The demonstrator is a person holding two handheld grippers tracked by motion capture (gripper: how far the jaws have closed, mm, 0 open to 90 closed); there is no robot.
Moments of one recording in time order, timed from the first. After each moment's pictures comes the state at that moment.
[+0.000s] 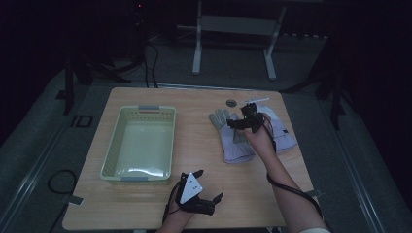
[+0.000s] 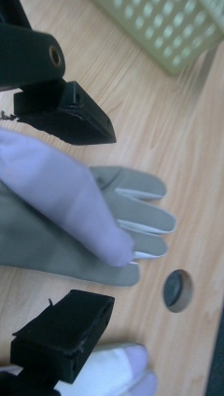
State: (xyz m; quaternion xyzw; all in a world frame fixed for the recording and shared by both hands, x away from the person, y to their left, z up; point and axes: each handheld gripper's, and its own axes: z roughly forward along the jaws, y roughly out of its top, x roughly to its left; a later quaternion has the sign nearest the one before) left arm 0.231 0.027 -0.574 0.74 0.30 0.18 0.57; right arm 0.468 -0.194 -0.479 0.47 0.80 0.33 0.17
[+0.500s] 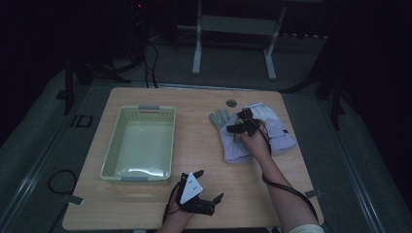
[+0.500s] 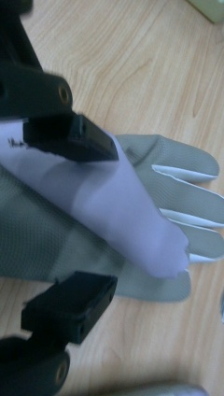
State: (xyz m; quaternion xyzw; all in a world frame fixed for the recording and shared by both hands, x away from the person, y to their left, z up) left arm 0.231 0.027 -0.574 0.74 0.29 0.18 0.57; right arm 0.486 -0.195 -0.522 0.50 0.80 0.29 0.13
